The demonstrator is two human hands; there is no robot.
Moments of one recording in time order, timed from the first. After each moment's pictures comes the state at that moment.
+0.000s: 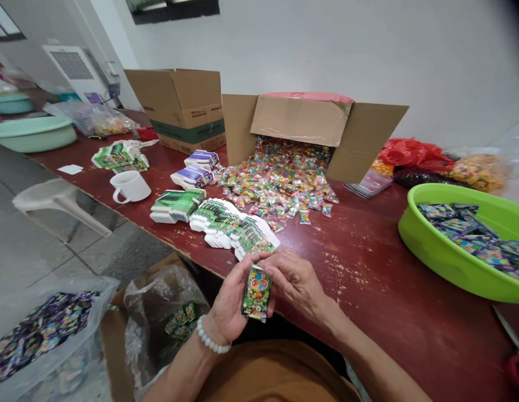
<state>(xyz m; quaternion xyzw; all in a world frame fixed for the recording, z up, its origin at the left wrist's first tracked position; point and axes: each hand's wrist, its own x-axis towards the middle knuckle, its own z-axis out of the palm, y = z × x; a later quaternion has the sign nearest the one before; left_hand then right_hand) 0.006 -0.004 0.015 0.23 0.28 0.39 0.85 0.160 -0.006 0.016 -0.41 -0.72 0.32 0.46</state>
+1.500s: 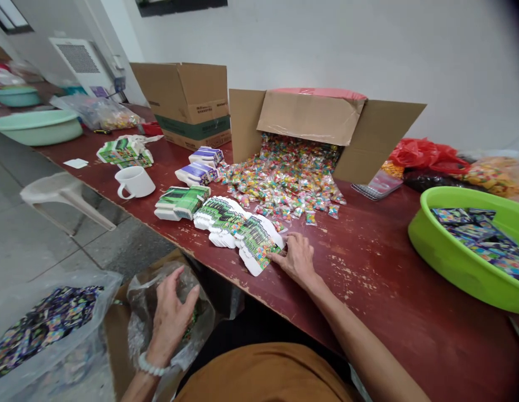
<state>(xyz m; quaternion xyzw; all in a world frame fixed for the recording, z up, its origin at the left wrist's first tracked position) -0.136 -0.011 -0.073 0.60 0.70 0.35 0.16 0.171 0.062 -0.061 -0.70 -0.67 0.09 0.22</state>
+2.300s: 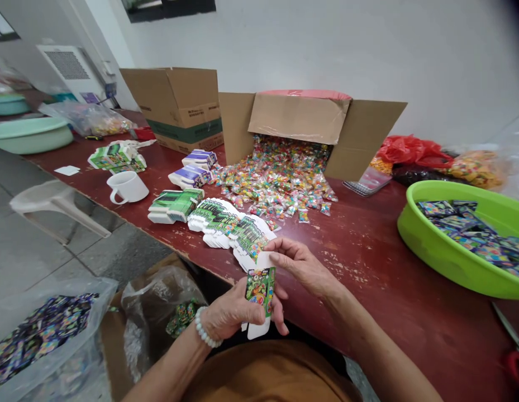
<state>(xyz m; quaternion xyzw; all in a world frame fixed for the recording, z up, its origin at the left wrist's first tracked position) -0.009 -0.007 0.007 0.41 0.19 0.24 0.86 0.174 0.016 0.023 -0.36 -0.51 0.63 0.46</state>
